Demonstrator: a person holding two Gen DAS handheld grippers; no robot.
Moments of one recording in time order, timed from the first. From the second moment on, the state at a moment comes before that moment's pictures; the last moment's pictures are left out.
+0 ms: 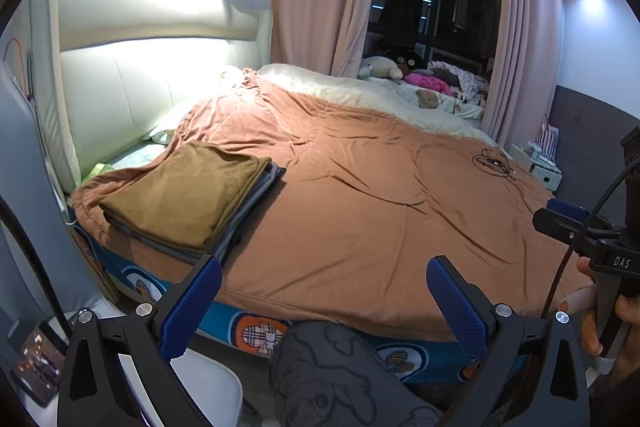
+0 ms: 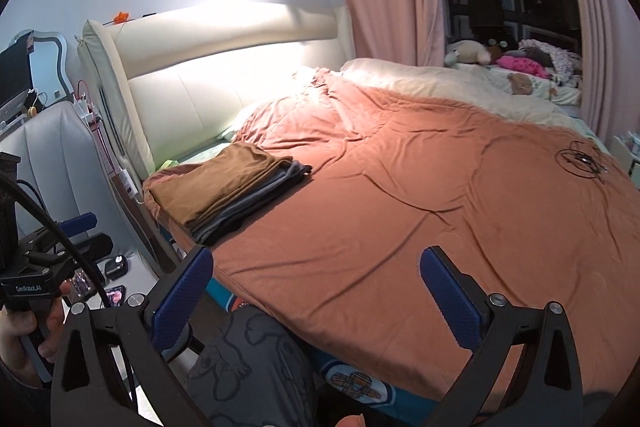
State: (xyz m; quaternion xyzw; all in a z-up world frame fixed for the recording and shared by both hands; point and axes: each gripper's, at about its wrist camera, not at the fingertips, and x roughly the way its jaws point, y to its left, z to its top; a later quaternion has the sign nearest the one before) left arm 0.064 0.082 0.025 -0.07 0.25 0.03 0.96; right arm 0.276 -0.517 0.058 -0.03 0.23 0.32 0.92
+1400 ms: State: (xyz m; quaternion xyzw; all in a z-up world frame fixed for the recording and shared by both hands) left arm 0.009 0.035 0.029 -0.05 0.22 0.03 0.97; right arm 0.229 -0.561 0.033 0.00 0.22 0.29 0.93
